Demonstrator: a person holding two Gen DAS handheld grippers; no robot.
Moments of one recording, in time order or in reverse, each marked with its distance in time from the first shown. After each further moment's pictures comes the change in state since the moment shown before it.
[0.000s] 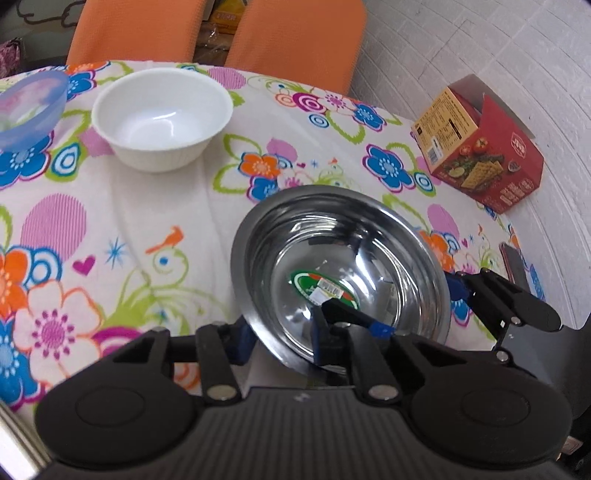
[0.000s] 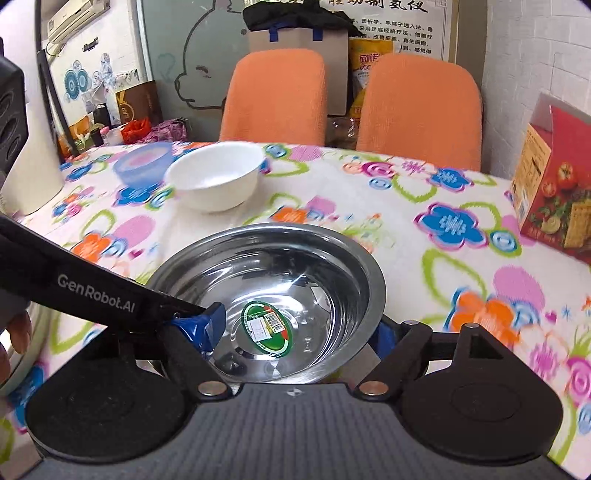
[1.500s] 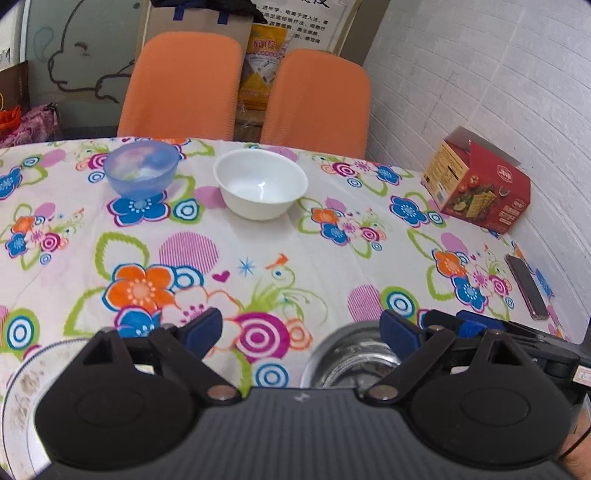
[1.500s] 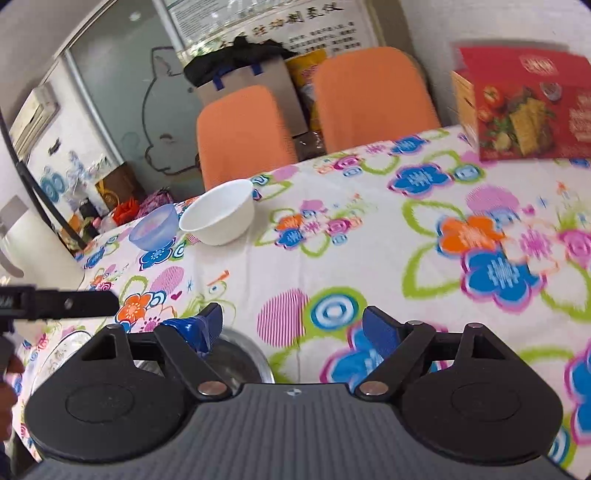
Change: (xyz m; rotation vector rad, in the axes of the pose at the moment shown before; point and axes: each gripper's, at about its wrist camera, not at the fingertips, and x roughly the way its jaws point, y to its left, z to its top) left arm -0.104 0.042 -0.037 0.068 -0.247 0.096; right arm -0.043 -0.009 -0.016 0.336 -0.108 0.026
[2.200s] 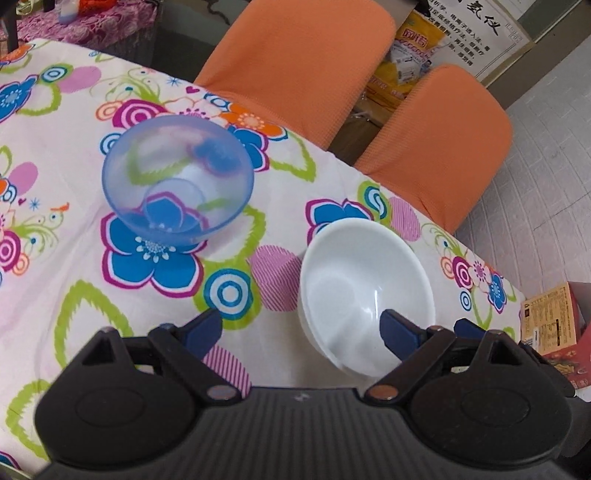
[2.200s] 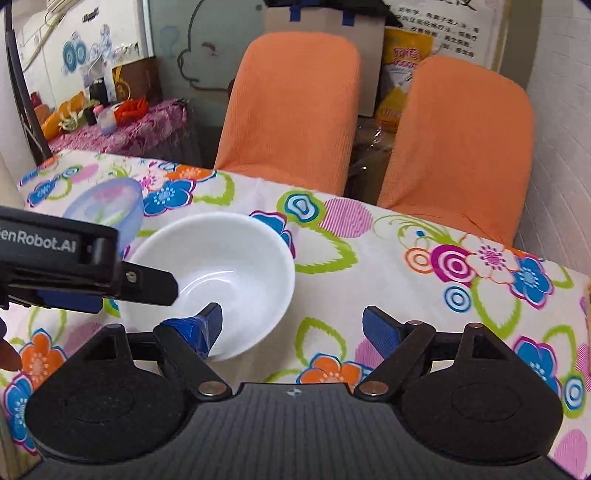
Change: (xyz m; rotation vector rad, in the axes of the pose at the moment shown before) left arm 0.142 0.083 0.109 -0.470 0.102 0.147; right arm 0.194 0.067 0.106 -0.422 0.189 -0.041
